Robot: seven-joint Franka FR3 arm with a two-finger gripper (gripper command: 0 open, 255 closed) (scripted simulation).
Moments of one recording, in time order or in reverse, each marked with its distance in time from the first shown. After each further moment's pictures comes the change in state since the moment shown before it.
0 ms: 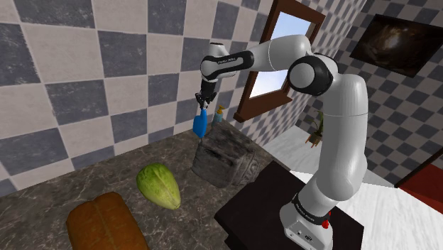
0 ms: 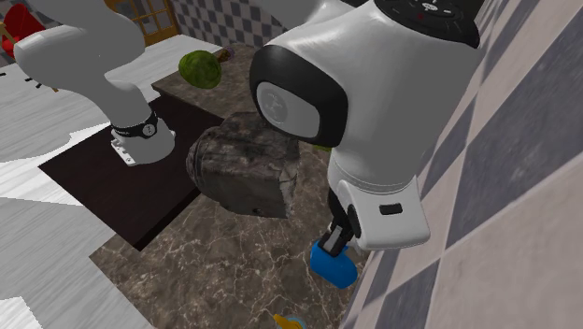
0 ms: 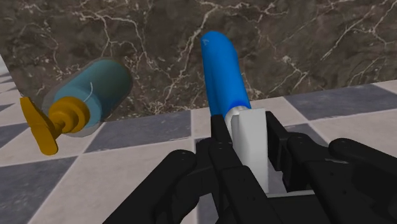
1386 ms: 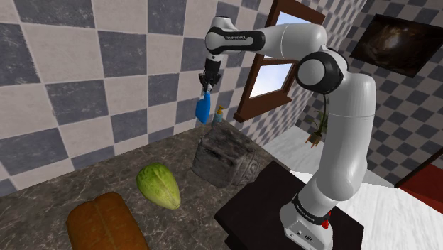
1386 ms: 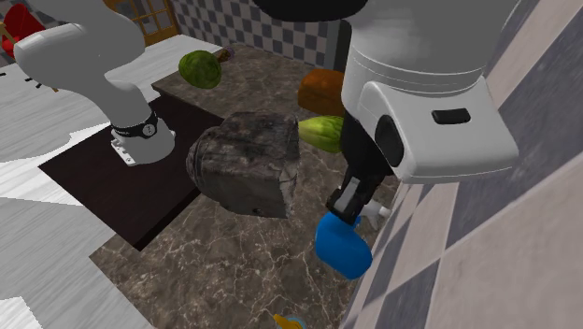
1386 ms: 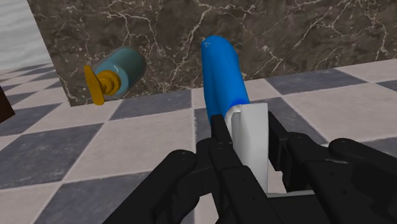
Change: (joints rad) arm -0.002 -0.076 0.000 0.161 0.001 -0.238 -0.005
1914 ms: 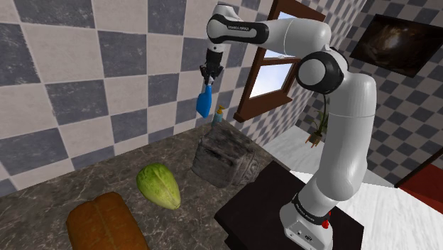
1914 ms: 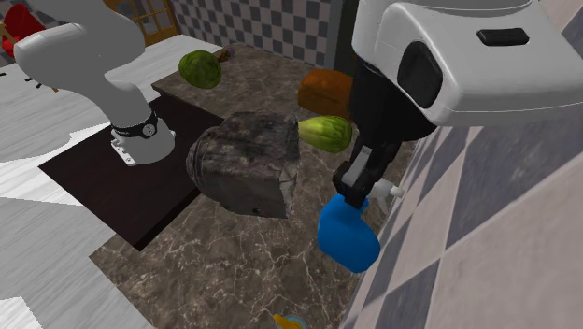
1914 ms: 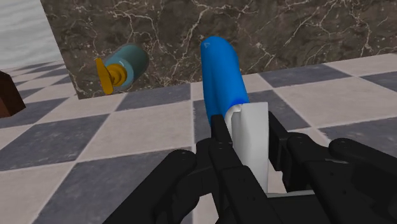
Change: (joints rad) arm 0.002 -0.003 0.001 0.102 0.000 -0.104 0.001
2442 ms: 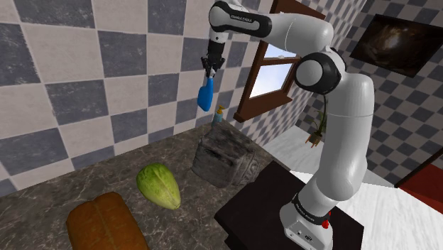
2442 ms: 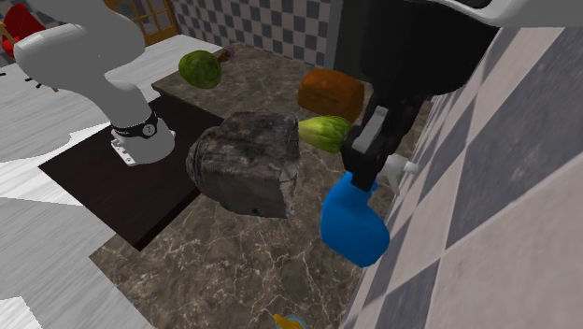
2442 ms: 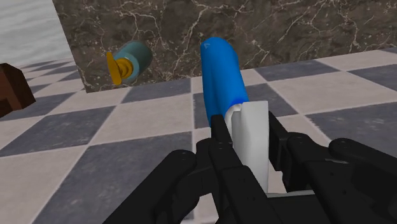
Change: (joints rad) arm -0.001 0.020 0.000 0.135 0.000 -0.116 -0.002
